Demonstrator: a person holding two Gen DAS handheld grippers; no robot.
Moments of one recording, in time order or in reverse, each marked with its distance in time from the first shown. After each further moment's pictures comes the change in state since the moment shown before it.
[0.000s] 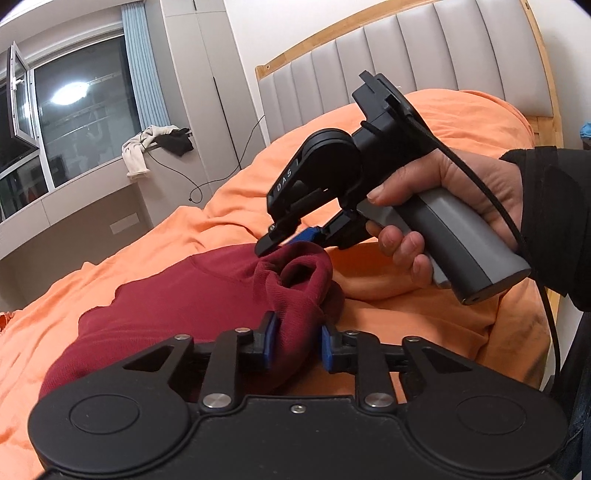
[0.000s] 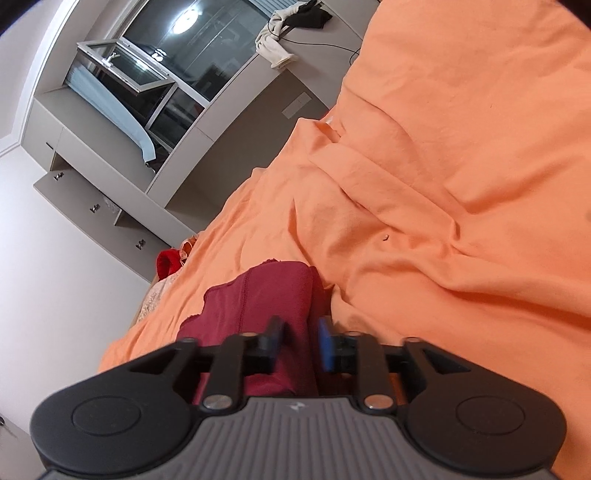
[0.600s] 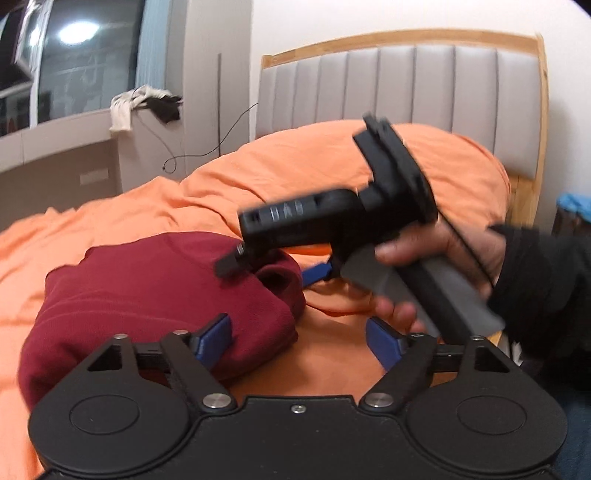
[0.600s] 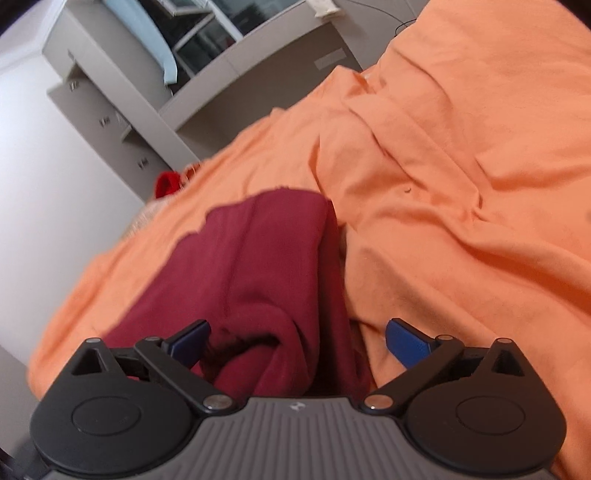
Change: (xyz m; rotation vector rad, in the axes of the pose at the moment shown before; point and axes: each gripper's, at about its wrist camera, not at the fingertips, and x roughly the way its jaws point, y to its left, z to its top) left arm -0.018 0.029 0.005 -0.237 0.013 -0.171; right arm 0.003 0.018 -0.022 -0.238 0.185 -0.053
